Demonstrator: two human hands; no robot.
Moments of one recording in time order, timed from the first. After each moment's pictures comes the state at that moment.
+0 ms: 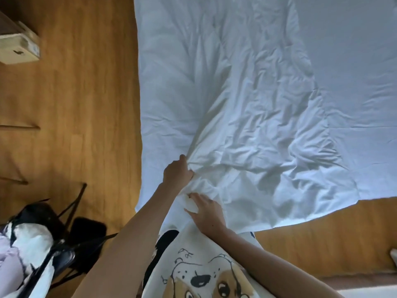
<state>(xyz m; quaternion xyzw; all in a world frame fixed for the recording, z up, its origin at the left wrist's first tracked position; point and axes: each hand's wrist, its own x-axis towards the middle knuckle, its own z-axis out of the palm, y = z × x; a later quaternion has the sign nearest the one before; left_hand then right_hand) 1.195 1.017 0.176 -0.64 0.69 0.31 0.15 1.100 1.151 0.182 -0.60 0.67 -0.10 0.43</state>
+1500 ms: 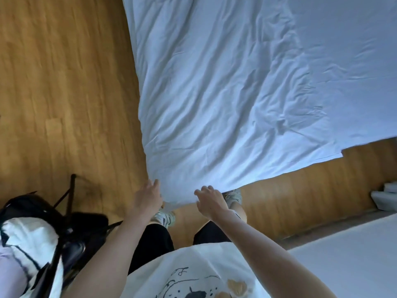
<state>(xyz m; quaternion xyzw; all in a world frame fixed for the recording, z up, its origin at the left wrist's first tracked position) 1.476 1.160 0.073 -0.55 0.73 0.29 0.28 1.280 1.237 0.078 -0.63 0.66 0.18 0.38</state>
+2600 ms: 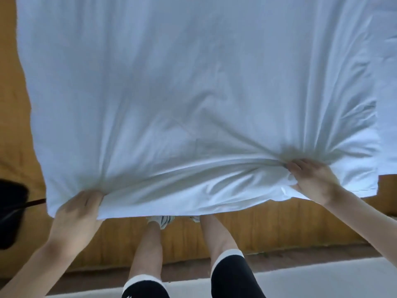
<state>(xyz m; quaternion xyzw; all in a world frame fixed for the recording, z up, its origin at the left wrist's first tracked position) 1.339 1.235 -0.060 -0.58 0.80 0.16 0.03 0.808 1.230 -0.071 -0.84 0.51 0.10 0.12</state>
